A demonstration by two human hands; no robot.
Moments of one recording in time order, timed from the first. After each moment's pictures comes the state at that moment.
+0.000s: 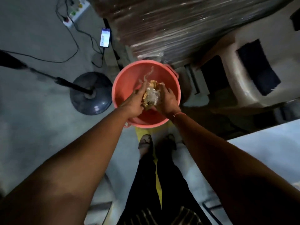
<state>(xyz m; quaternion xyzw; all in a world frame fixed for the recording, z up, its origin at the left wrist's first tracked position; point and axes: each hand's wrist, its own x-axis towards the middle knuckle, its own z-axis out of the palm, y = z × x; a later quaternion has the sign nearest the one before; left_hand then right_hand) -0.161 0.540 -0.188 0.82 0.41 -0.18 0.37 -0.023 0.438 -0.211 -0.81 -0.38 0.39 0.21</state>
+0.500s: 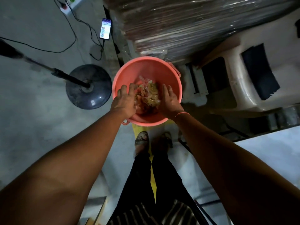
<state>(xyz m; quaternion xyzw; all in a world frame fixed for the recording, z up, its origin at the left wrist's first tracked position) -0.195 0.547 -0.199 0.82 0.46 -0.22 0.24 -0.019 0.438 -0.217 -0.80 -0.40 0.44 0.08</state>
